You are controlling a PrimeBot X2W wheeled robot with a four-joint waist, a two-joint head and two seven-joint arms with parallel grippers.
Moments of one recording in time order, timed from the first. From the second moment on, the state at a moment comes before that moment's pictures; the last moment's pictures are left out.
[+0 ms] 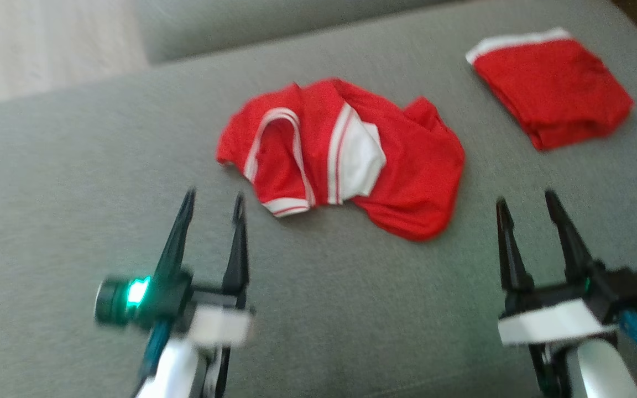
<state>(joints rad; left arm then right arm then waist) -0.20 0.05 -0.32 0.21 -0.11 0.13 -0.26 -0.04 -0.05 0.06 0.09 0.05 0.12 -0.26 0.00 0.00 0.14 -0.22</state>
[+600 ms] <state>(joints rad) 0.24 0.05 -0.19 0.00 -0.06 0.21 -0.26 0.16 -0.05 0.03 0.12 0.08 0.12 -0.26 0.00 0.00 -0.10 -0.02</state>
